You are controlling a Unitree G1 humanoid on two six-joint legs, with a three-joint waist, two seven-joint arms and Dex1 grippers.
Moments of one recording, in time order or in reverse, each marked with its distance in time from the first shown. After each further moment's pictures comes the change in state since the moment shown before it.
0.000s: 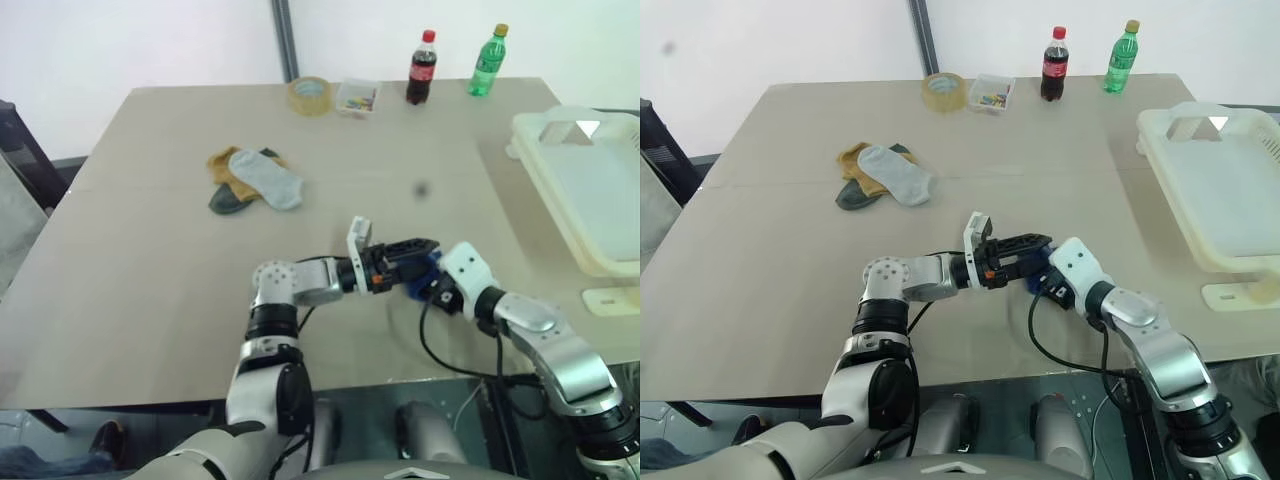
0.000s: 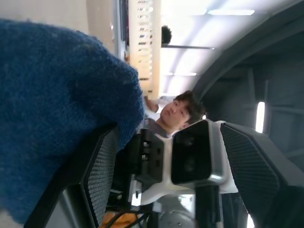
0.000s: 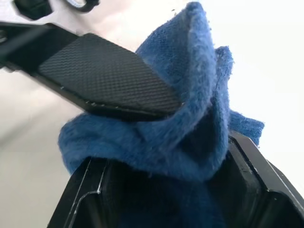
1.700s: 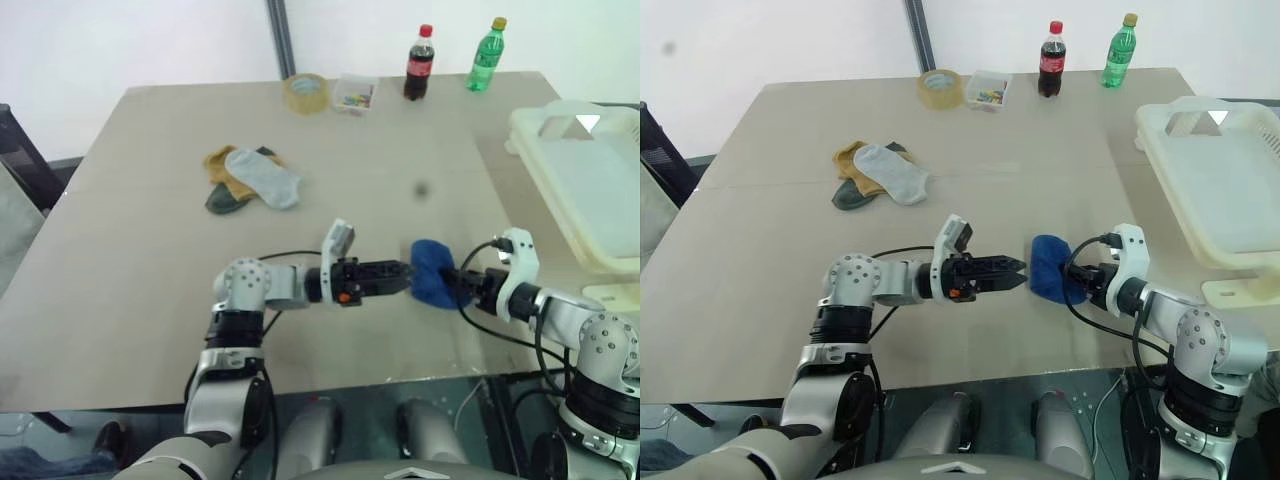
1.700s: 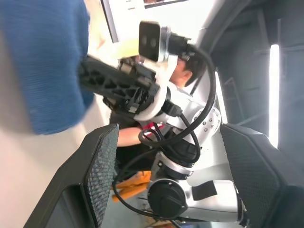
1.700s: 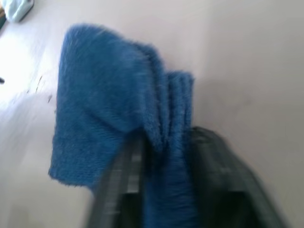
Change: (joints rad) left arm 0.094 0.258 -0.222 -0.252 0.054 0.039 -0.390; right arm -0.158 0.337 -0.600 0.021 0.440 0.829 -0.165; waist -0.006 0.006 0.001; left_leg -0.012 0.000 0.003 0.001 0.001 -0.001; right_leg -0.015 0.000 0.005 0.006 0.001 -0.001
